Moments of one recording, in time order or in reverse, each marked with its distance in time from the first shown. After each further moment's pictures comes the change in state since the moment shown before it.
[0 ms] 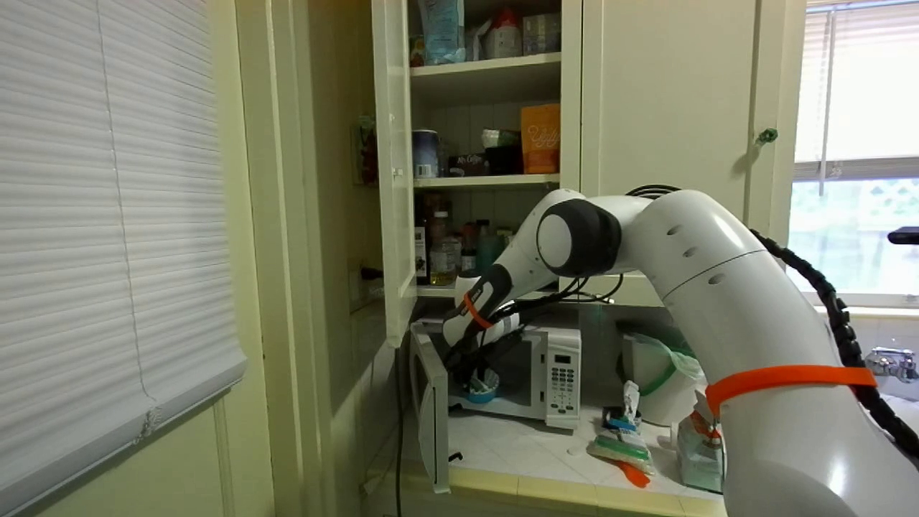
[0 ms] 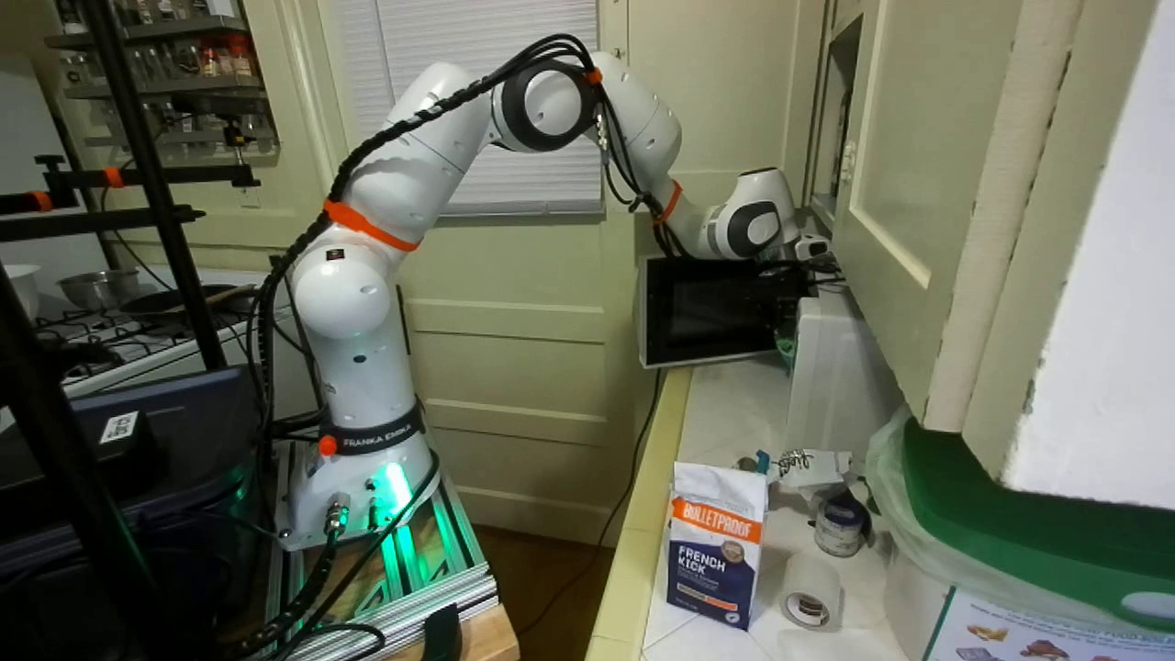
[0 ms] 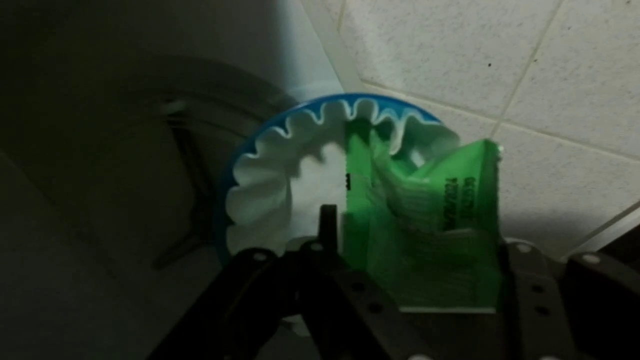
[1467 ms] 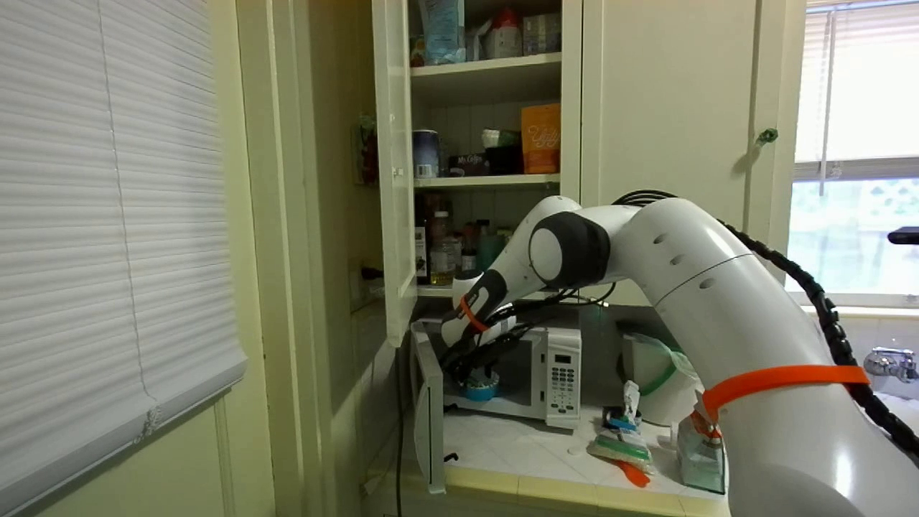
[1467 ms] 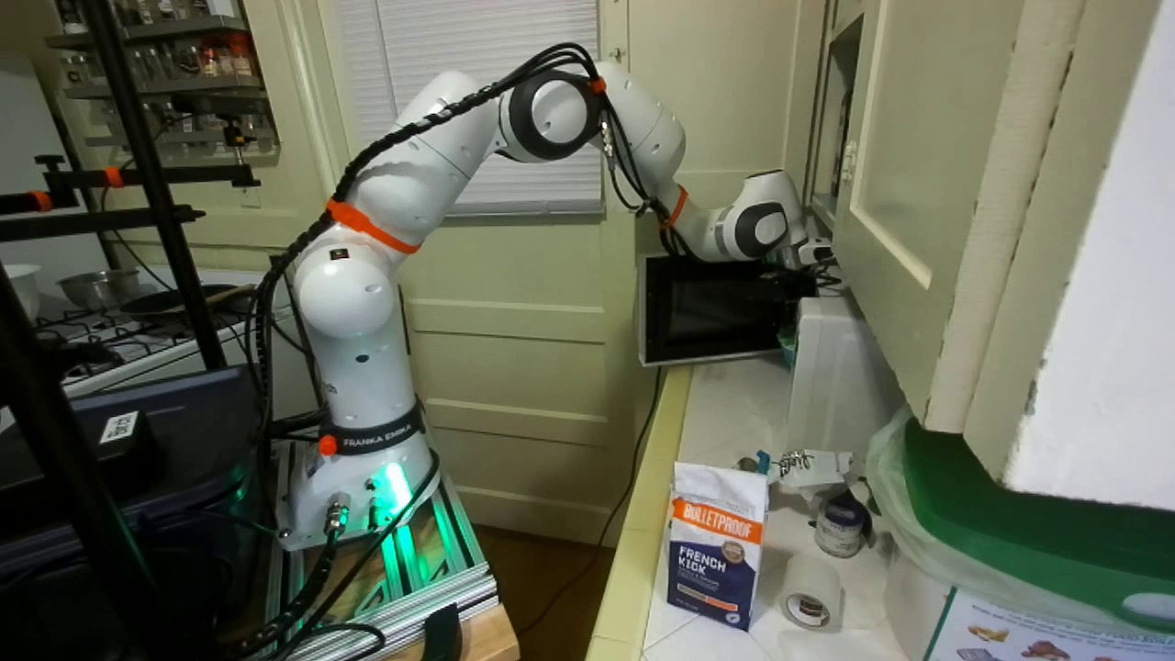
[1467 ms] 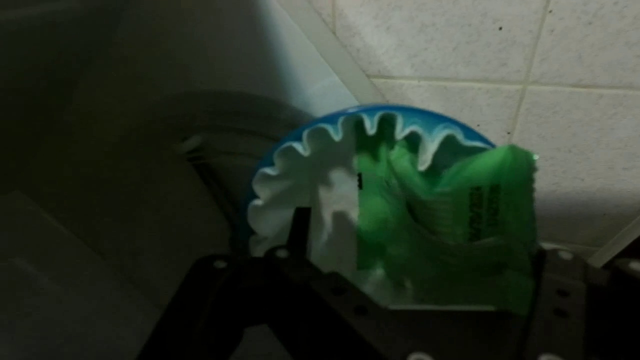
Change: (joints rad) arm 0.041 0.052 -0.059 0.078 0.000 -0.046 0.233
